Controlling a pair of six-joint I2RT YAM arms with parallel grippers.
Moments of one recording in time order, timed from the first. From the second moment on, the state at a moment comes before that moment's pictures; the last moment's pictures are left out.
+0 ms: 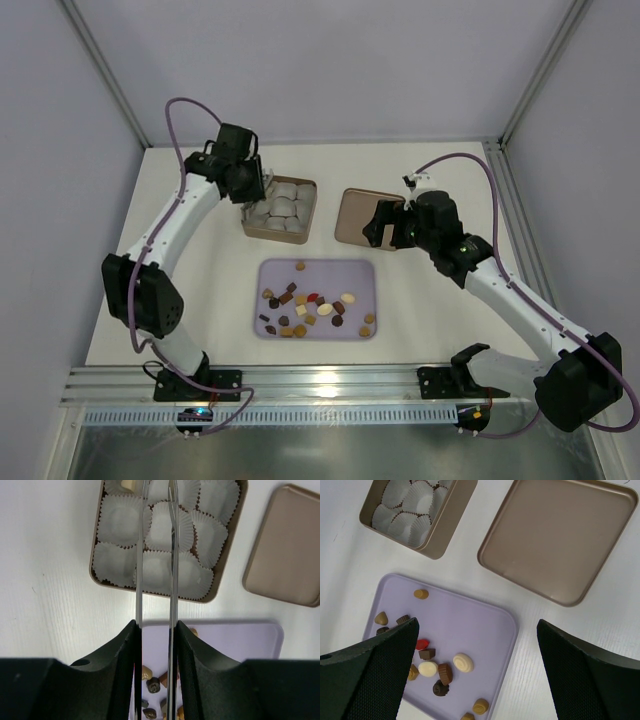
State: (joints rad) left arm -0.33 1.72 1.67 -0.87 -0.06 -0.39; right arm 0.47 1.12 0.89 -0.29 -0.04 0.39
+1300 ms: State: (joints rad) left arm -0.80 1.25 1.17 -1.09 -0.07 -0.42; right arm 0.47 1.11 0.87 -0.31 -0.03 0.40
